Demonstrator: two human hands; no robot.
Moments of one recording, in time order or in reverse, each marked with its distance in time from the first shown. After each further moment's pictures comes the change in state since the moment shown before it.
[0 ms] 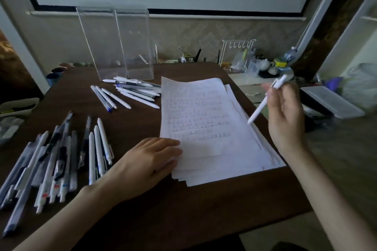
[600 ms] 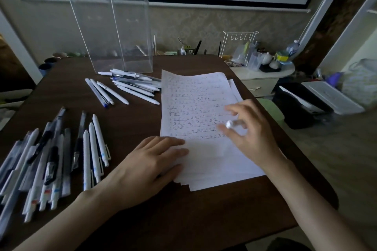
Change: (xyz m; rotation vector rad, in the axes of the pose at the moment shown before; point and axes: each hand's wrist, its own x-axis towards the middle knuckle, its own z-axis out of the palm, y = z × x) left_hand 0.003 0.000 0.003 -0.048 0.026 0.048; right_hand -0.024 0.022 0.050 -0.162 -0.226 -0.306
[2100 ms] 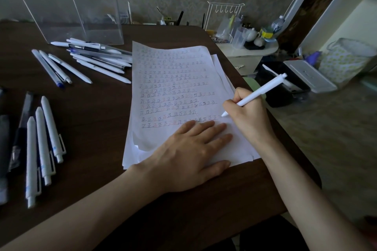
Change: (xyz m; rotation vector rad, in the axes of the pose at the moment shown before) left_hand 0.080 0.051 0.047 -0.006 -0.182 0.123; right_hand -0.001 0.013 -0.010 0.234 -0.003 0.753
